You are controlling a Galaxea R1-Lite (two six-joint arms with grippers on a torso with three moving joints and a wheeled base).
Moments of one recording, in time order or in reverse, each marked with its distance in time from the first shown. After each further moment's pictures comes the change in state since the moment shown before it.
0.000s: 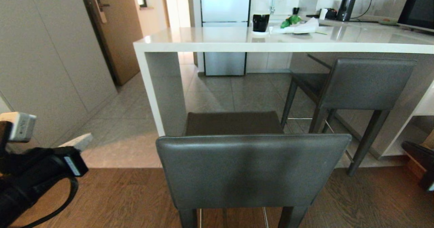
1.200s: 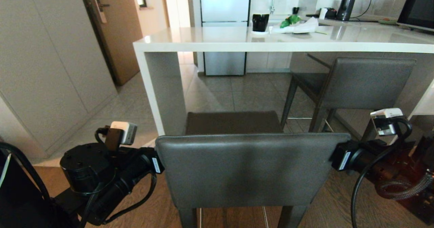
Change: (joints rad) left arm -0.382 0.525 -0.053 -0.461 0.184 -0.015; right arm 0.363 0.527 -0.014 -0.498 -0.119 0.004
